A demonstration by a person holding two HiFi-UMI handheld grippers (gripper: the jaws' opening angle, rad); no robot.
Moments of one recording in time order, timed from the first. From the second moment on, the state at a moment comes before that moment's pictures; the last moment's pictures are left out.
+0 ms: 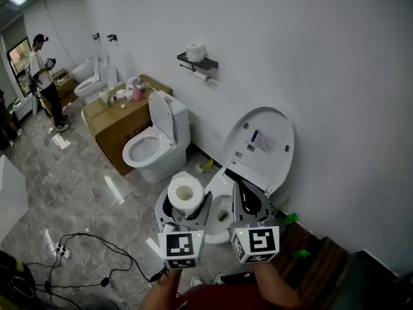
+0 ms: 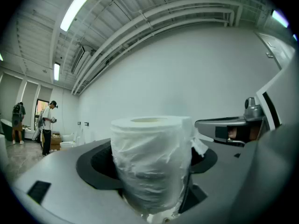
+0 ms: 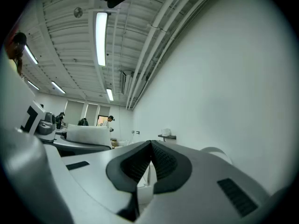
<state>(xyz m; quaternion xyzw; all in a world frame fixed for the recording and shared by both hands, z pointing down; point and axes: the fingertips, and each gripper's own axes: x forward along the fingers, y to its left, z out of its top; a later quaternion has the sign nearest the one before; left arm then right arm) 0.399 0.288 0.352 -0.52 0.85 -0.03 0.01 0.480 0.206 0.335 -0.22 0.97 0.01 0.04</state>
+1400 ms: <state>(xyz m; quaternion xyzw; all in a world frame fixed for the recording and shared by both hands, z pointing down) 0.289 0.262 0.377 -0.47 0.88 -0.03 -0.01 0.361 0.166 0.368 -0.16 0.99 -0.01 0.03</state>
